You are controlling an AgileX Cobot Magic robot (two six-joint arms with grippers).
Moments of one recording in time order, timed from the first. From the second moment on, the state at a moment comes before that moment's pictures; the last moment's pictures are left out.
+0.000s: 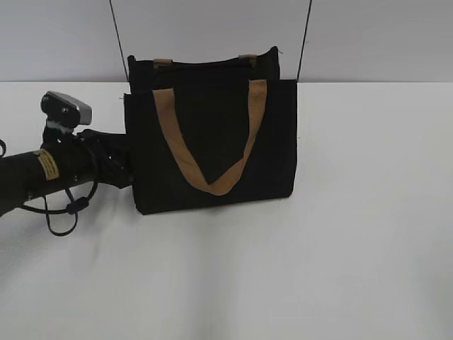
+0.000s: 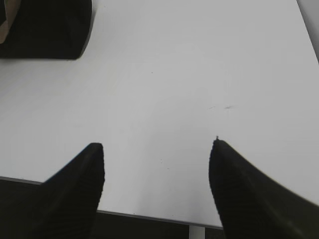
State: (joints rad) left arm -0.18 2.05 -0.70 0.60 -1.03 -0.22; right arm 0.02 -0.01 -0.47 0.10 1.08 -0.18
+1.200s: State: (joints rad) left arm -0.18 2.05 -0.82 0.77 -0.85 -0.22; right arm 0.02 -0.01 -0.47 0.10 1.08 -0.18
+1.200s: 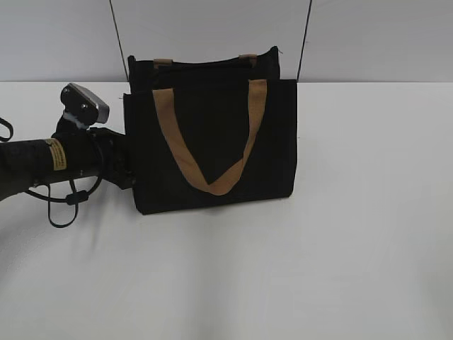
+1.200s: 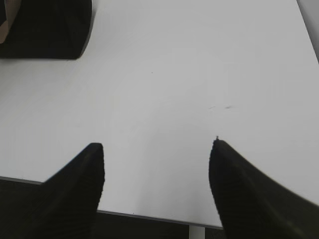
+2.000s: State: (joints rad) left arm -0.18 1.80 -0.82 0.70 -0.57 -0.23; right arm 0.02 -0.01 -0.47 0.10 1.08 -0.18
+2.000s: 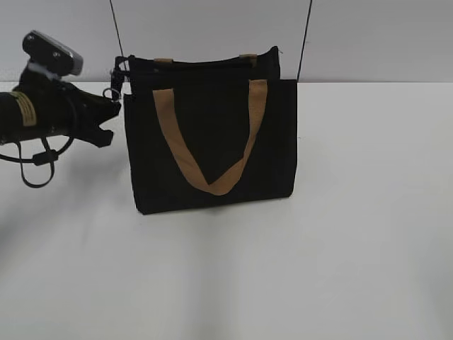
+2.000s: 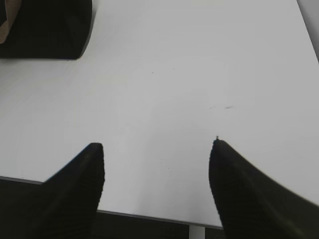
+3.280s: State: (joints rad) left arm -0.30 1.49 -0.81 0.70 -0.31 -0.27; right arm 0.02 0.00 -0.47 0.11 1.08 -0.18
